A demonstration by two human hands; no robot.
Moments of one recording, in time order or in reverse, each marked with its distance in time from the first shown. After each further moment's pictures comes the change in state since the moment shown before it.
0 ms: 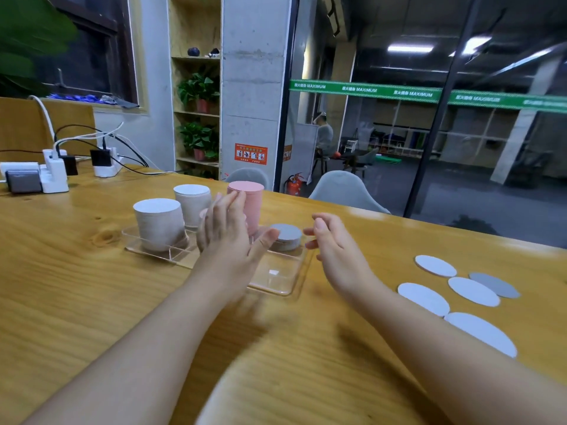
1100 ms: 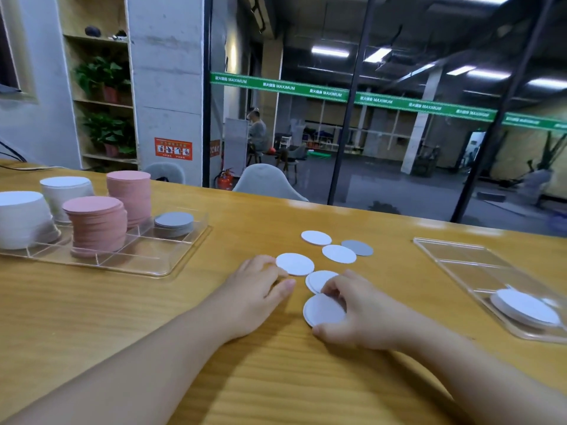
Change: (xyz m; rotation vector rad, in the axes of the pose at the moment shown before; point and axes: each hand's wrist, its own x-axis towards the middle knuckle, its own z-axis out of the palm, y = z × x) left_hand -0.072 0.148 0.084 -0.120 -0.665 0.299; right_hand -0.139 0.039 -0.187 -0.765 -0.287 0.219
